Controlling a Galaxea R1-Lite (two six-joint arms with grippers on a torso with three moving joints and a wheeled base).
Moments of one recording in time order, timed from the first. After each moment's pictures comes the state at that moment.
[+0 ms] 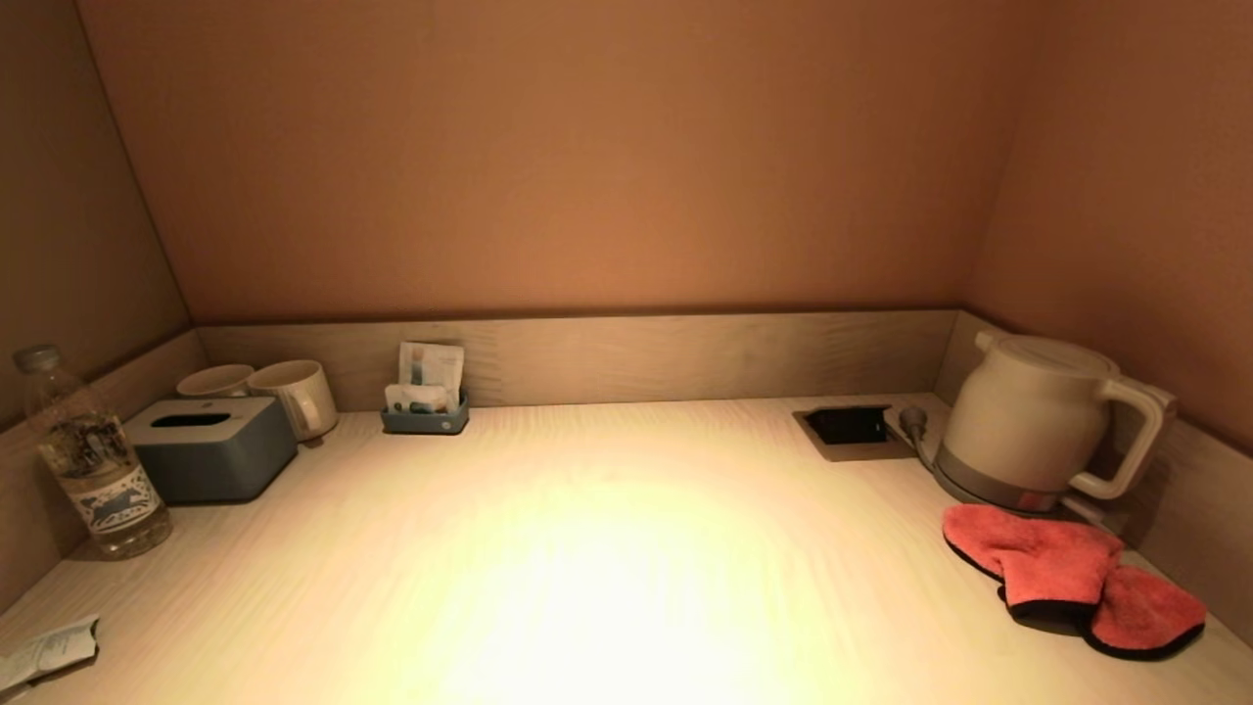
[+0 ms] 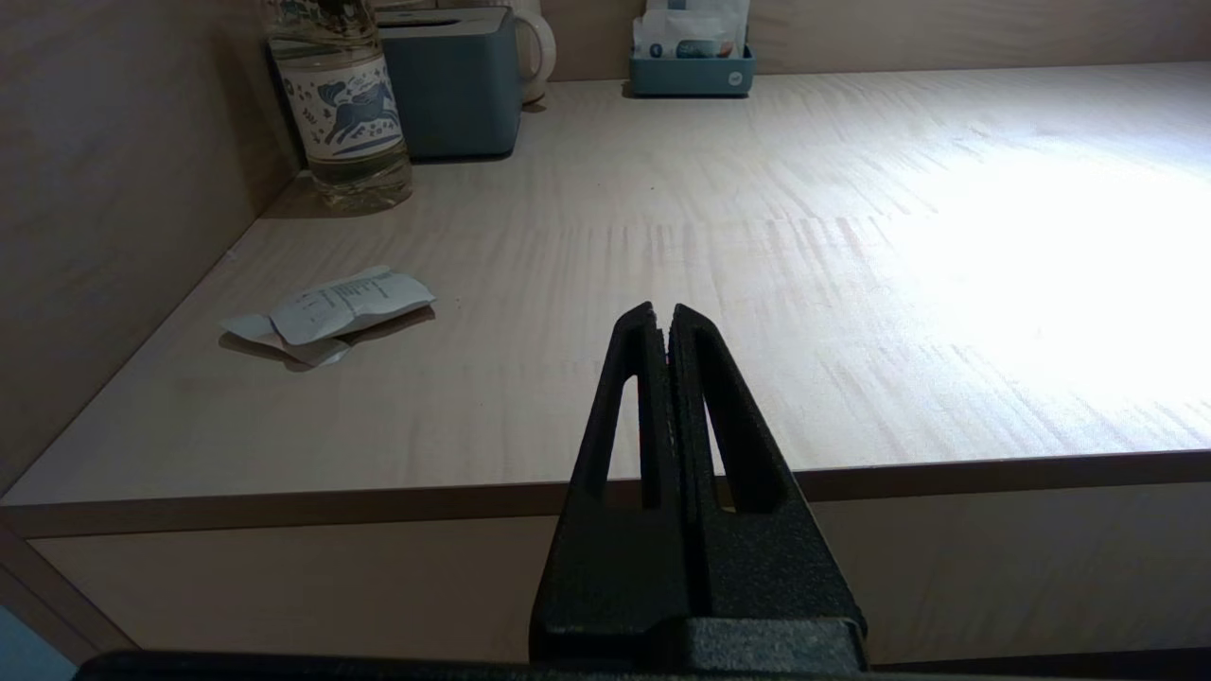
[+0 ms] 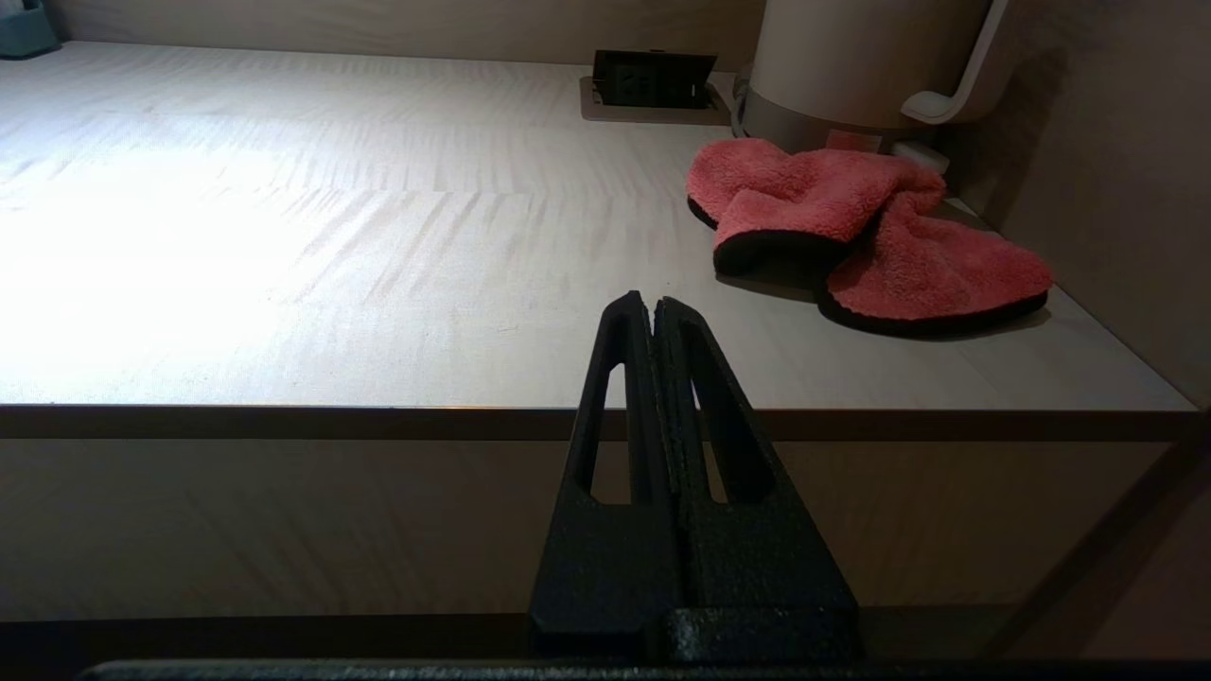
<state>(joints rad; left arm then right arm) 0.00 0.00 0.00 0.00 -0.02 0.00 0.00 0.00 0.00 0.01 0.01 -0.06</state>
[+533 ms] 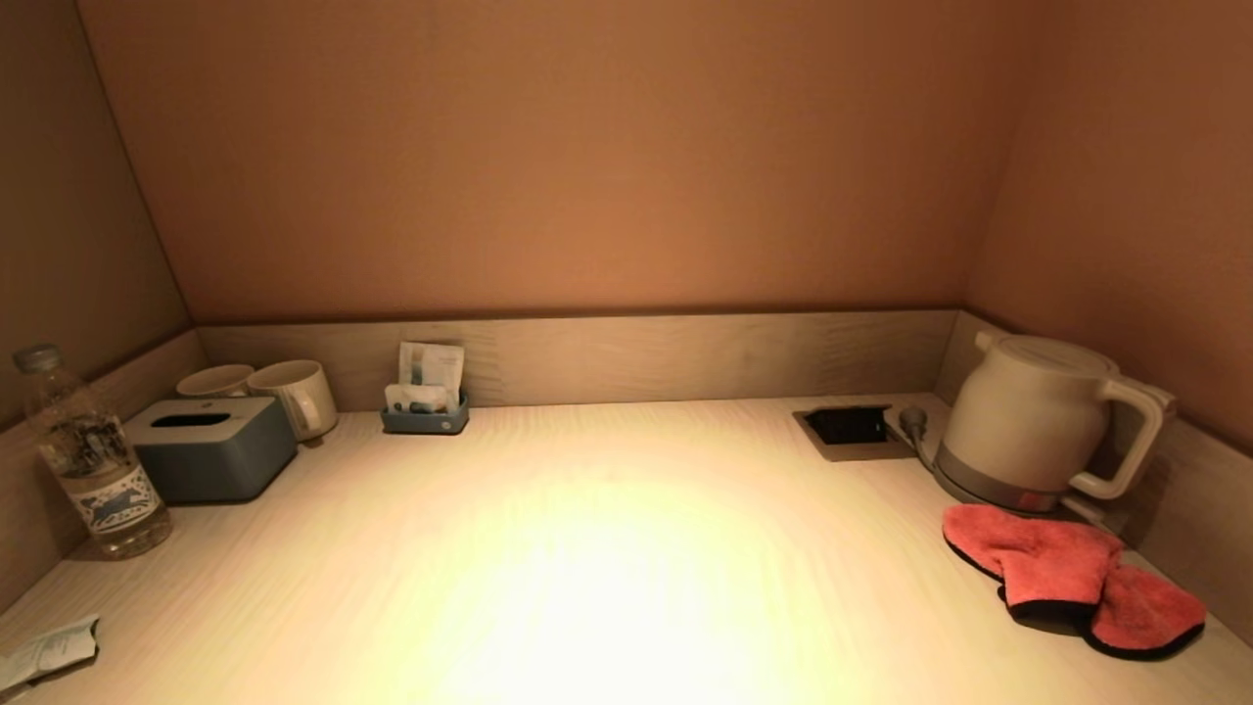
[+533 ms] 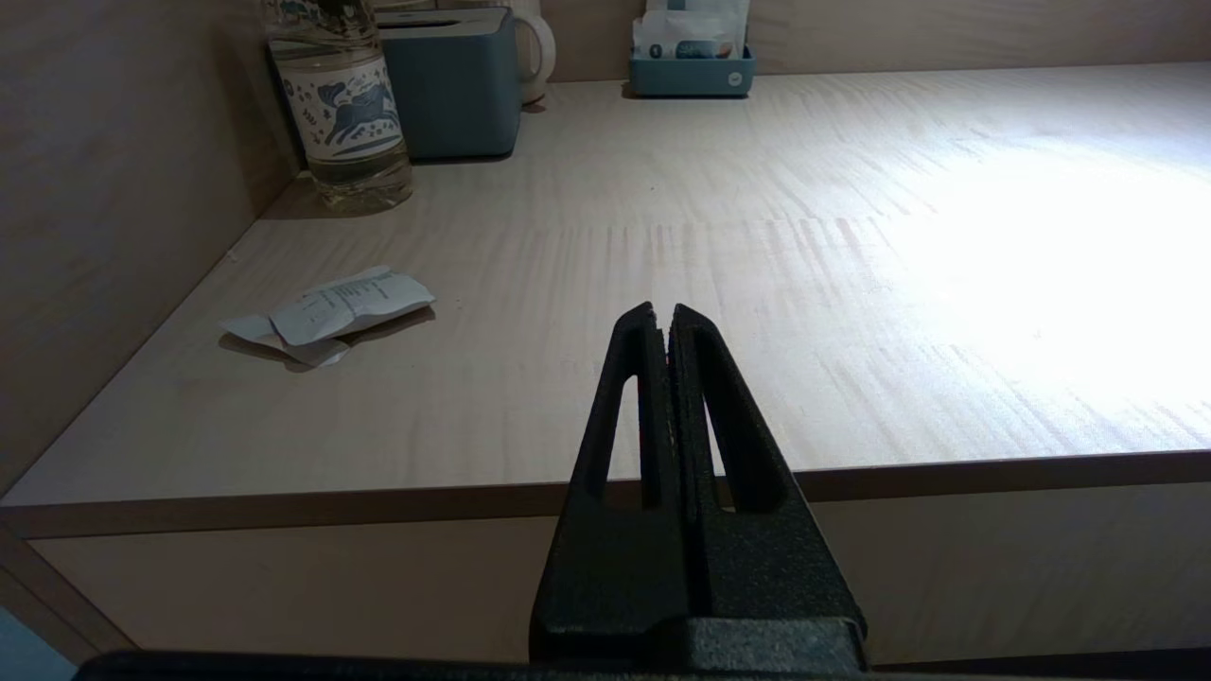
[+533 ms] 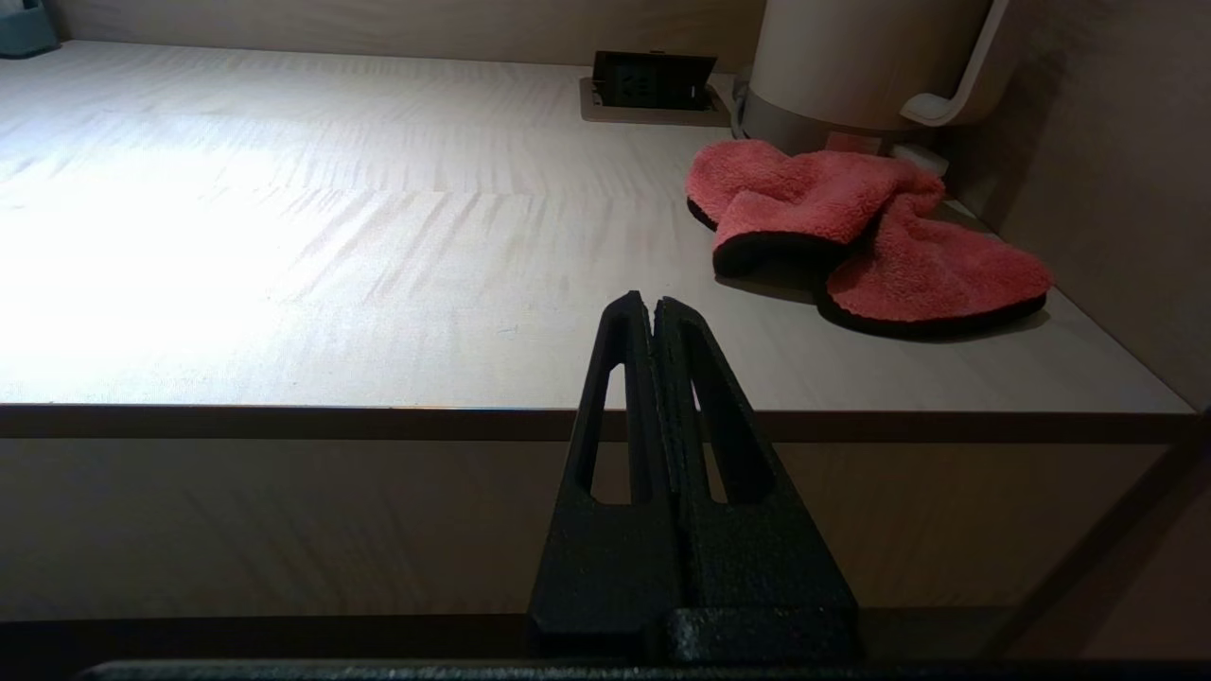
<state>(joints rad) 0.00 0.00 0.00 0.00 -0.02 0.00 0.00 0.00 0.00 0.01 0.01 -0.07</state>
